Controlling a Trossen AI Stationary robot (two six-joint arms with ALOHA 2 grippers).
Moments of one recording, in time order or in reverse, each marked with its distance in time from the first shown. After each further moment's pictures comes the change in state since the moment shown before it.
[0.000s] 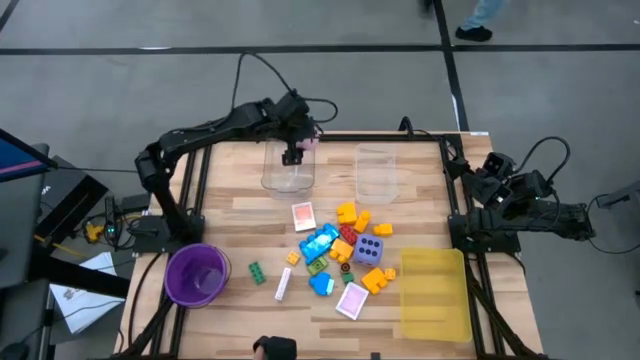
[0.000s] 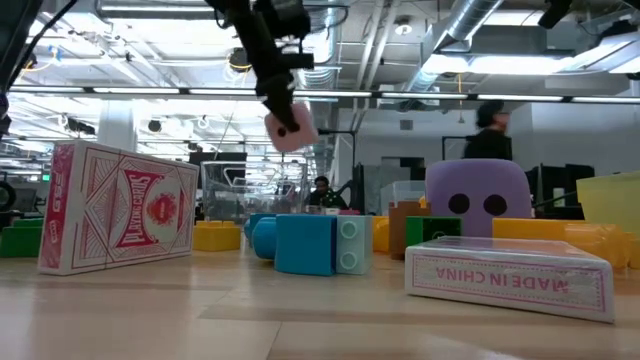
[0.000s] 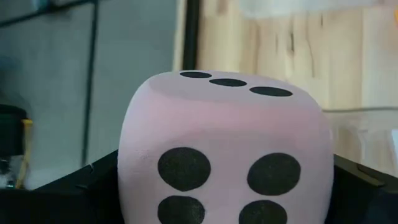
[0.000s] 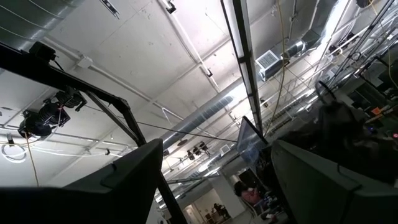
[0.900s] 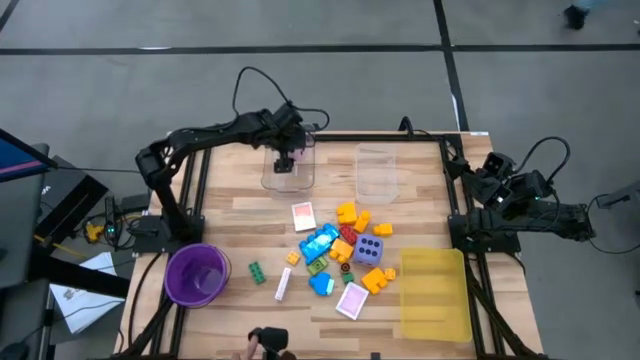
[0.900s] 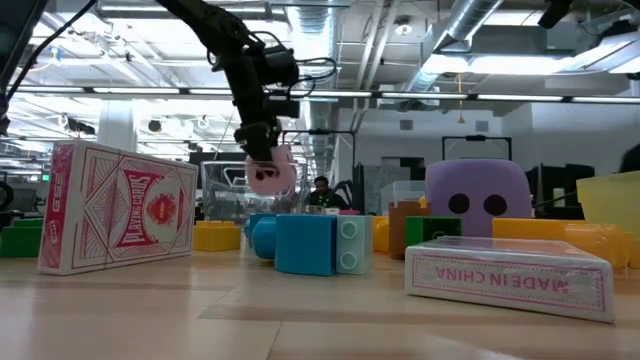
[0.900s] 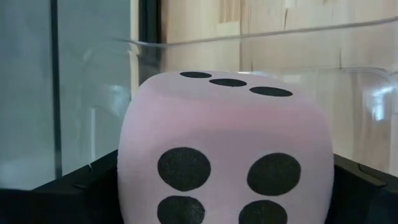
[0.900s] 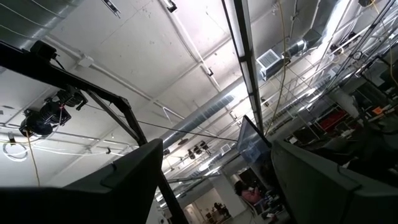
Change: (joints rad) left arm 0.089 0.021 -0.238 0.154 0.071 0.084; right arm 0.000 0.000 0.000 0.000 -0.007 0.003
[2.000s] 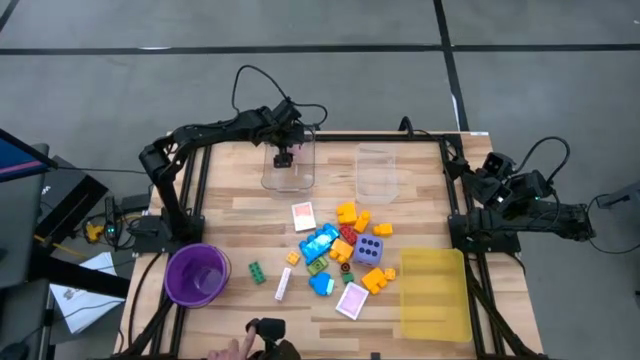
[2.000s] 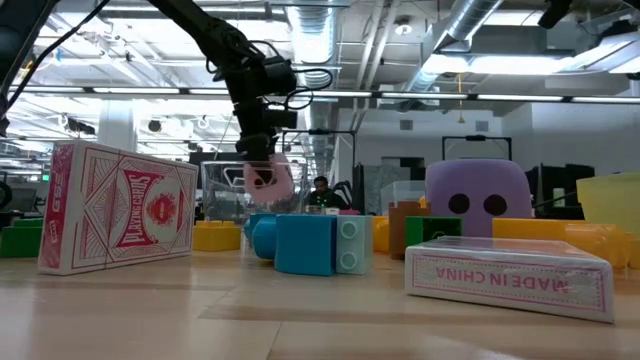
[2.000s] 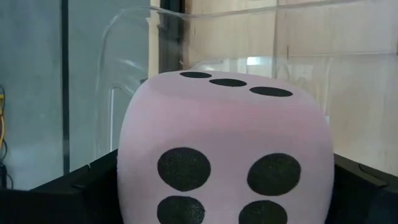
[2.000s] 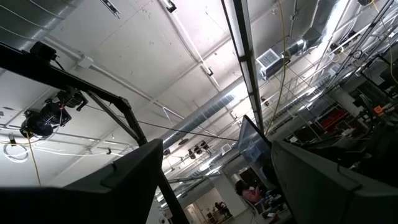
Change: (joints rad) left arm 0.043 0.033 0.001 0.052 -0.031 0.019; right arm 0.000 0.000 0.000 -0.002 0.000 0.005
